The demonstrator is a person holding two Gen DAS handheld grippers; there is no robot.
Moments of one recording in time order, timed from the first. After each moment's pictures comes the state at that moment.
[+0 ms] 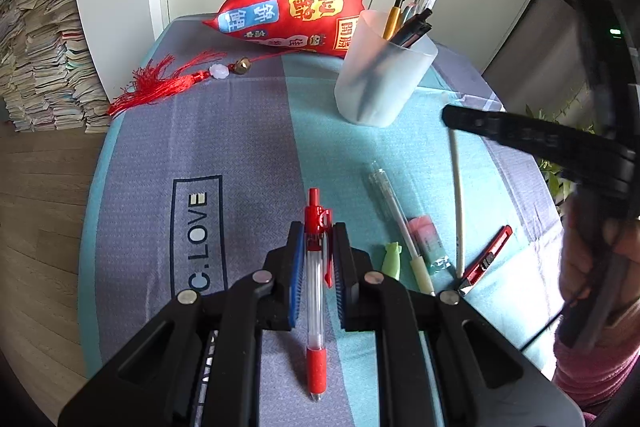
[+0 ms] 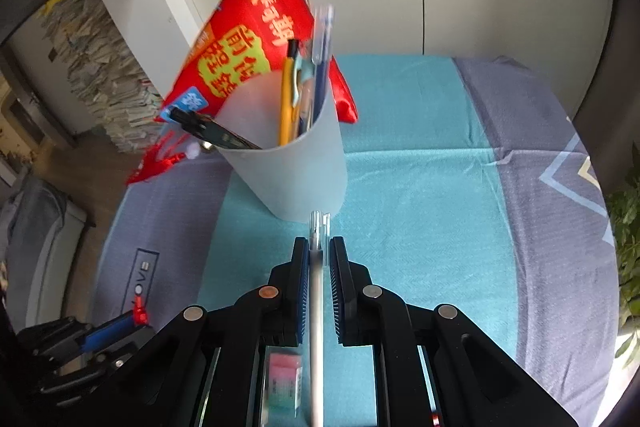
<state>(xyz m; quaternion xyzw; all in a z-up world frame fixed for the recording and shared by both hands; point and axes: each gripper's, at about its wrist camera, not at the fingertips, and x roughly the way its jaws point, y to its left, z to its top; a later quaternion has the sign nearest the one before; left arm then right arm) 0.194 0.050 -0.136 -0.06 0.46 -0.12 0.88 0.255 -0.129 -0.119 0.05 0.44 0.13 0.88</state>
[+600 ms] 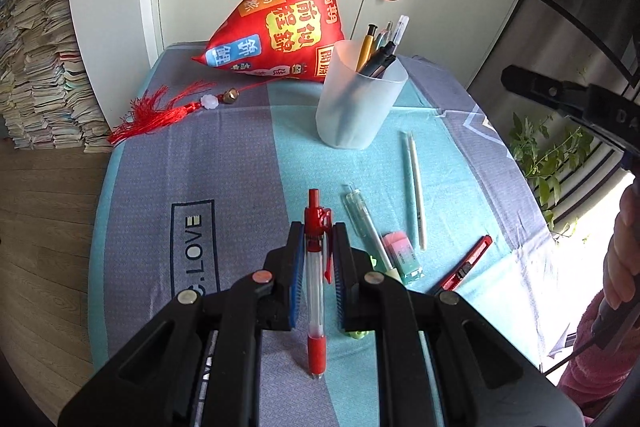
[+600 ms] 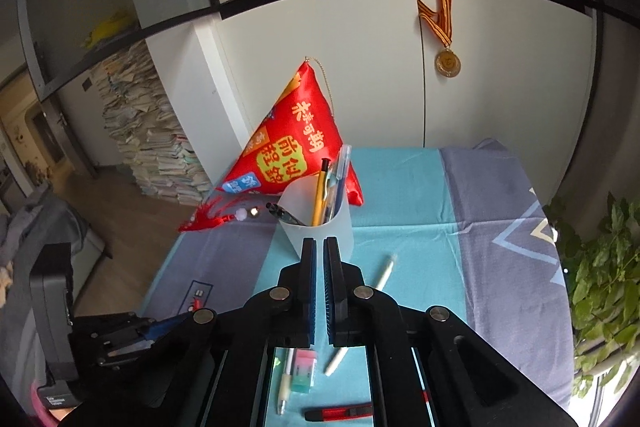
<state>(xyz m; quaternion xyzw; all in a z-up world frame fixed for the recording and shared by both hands) 0.187 0.043 -0.113 -0.05 0.44 -0.13 0.89 0.208 -0.149 -0.042 0.04 0.34 0.16 0.93</state>
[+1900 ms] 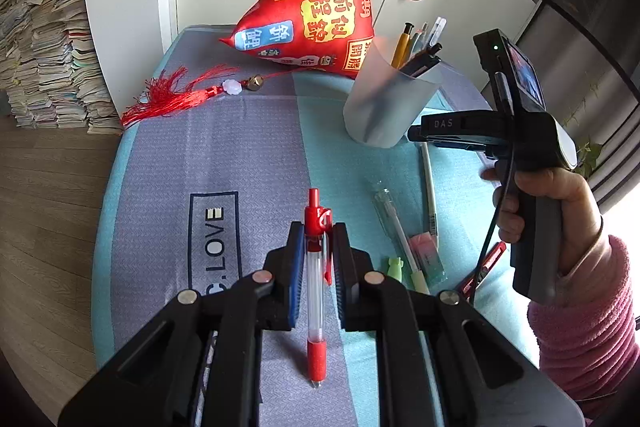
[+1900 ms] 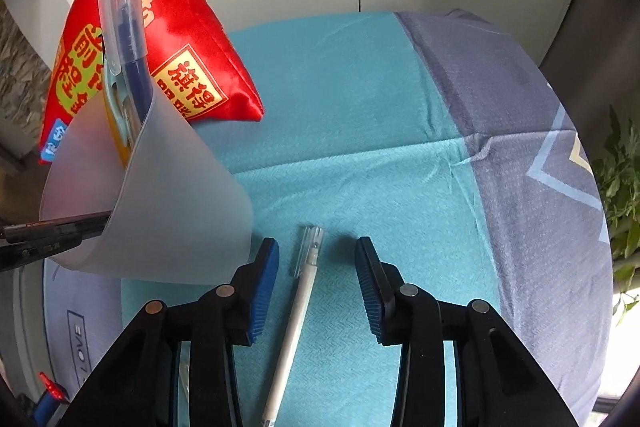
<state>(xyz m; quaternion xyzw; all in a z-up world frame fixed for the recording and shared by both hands) 0.198 0.067 -0.123 -0.07 0.45 -0.12 0.88 0.348 -0.145 -0.168 0.05 0.53 0.02 0.85</state>
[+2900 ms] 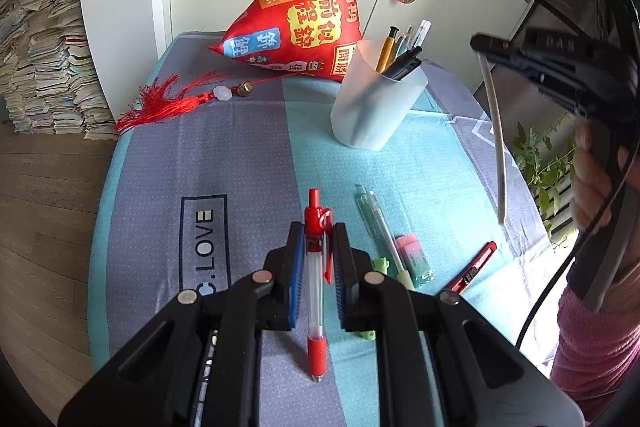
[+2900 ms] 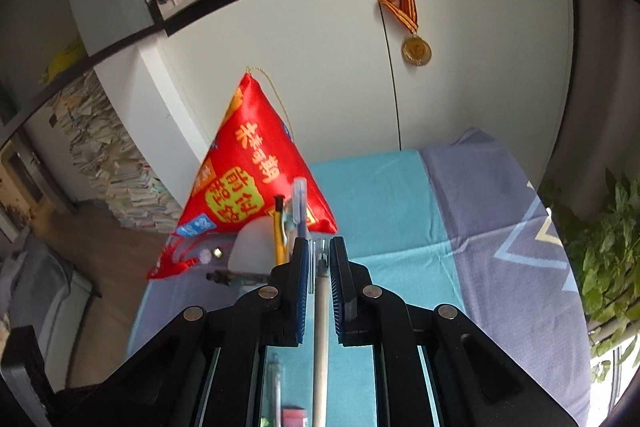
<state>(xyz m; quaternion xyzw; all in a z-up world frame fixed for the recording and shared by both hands) 0.193 0.060 -0.115 -0.07 0.44 -0.13 0.89 0.268 -0.156 -0.047 0.10 0.33 0.10 0.93</state>
